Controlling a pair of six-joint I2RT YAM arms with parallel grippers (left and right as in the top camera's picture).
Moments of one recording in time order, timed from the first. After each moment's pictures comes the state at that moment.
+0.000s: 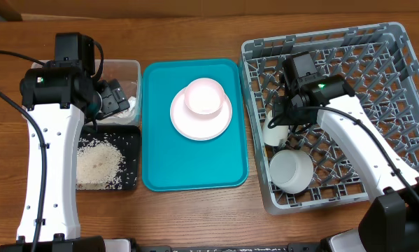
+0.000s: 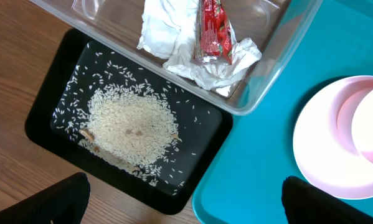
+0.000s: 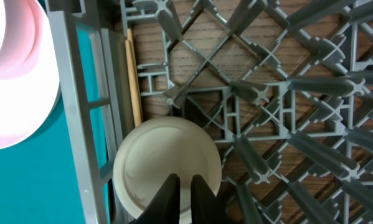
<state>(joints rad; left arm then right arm) 0.04 1.54 1.65 -1.38 -0.18 -0.44 0.30 1.65 1.35 -1.00 0.02 0.26</state>
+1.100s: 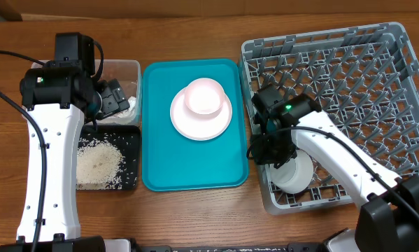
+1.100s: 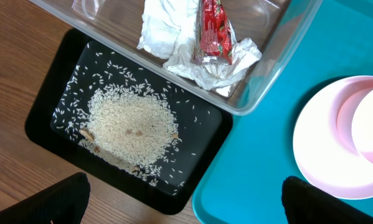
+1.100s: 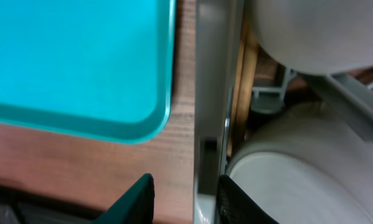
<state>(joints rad) 0.04 1.54 1.65 -1.38 -0.18 -0.44 0.50 1.65 1.22 -1.16 -0.19 0.36</state>
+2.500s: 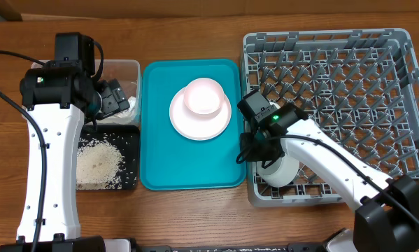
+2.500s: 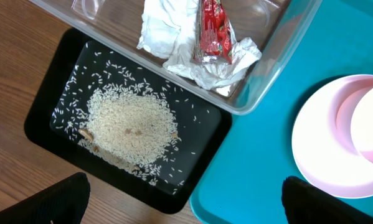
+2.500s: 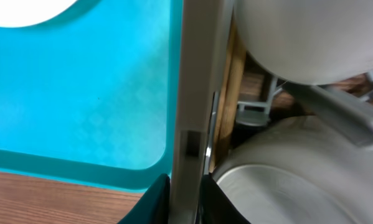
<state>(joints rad) 0.04 1.54 1.65 -1.38 -0.18 -0.44 0.58 1.65 1.21 -1.03 -0.08 0.48</state>
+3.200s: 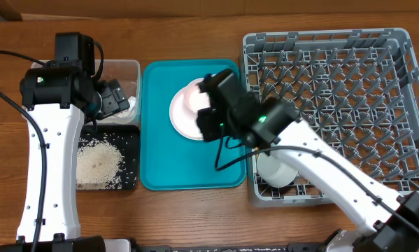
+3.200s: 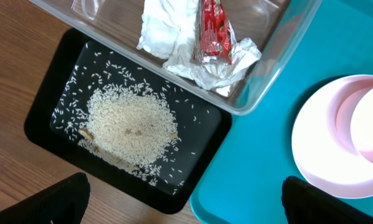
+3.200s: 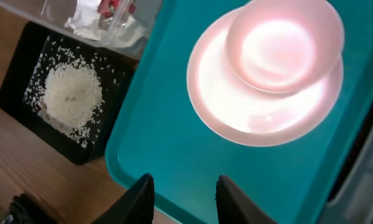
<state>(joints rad) 0.04 1.54 1.65 -1.38 -0.18 -0.44 0.76 1.64 1.48 -0.80 -0.10 0.44</state>
